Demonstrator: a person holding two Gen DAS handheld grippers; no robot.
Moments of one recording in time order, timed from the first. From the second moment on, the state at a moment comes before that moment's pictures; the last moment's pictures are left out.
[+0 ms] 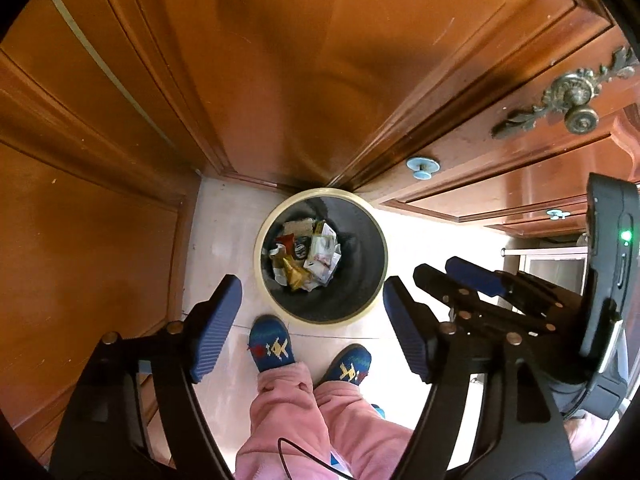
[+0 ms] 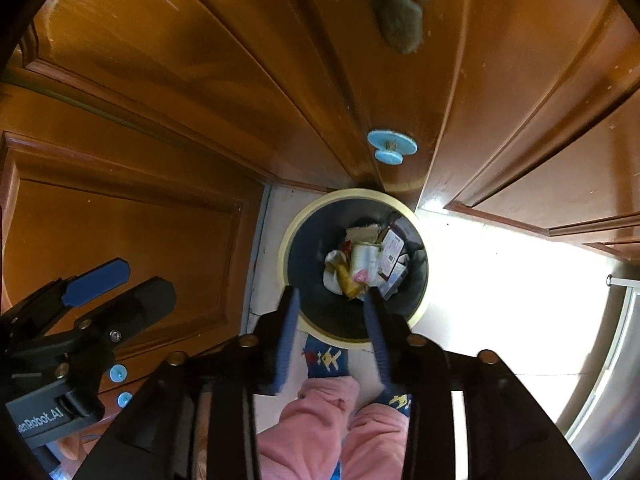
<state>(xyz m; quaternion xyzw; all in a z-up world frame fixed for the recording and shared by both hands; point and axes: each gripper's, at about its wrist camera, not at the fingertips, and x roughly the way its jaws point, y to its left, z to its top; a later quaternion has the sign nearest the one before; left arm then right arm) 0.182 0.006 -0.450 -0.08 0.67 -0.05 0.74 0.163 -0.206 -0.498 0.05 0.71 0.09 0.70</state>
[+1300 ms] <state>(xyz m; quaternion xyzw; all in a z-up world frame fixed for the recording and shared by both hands) 0.168 0.001 -0.061 -0.04 0.51 -0.13 0.85 0.117 -0.208 -0.090 0.03 0.53 0.08 0.84</state>
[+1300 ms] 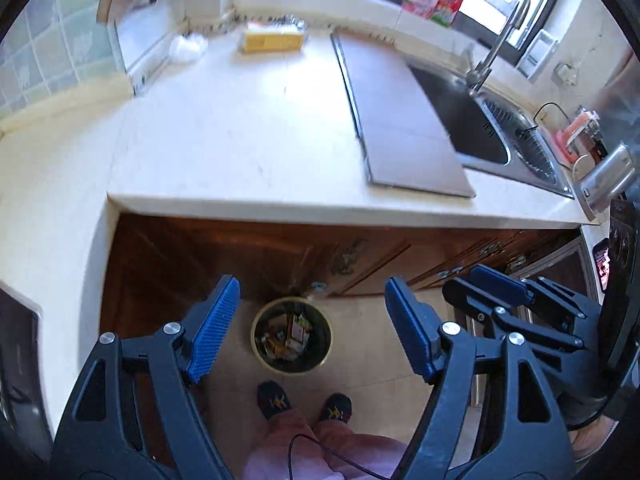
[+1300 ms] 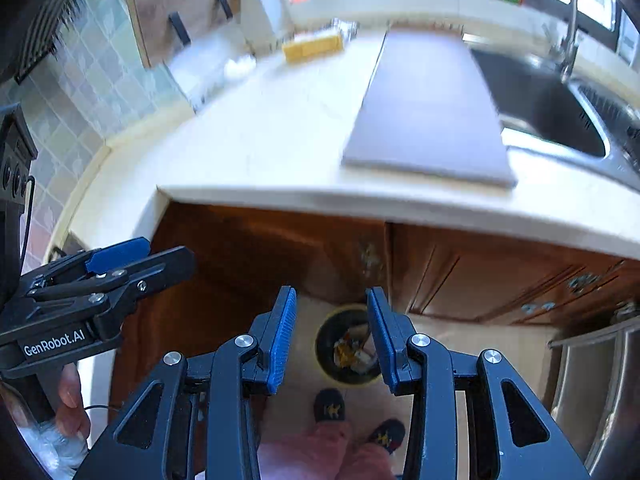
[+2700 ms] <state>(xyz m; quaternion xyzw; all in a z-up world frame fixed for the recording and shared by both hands) 0.392 -0.006 0.054 -0.03 0.40 -0.08 0.91 0.411 -0.174 0.041 -0.05 0.42 0.15 0.89</state>
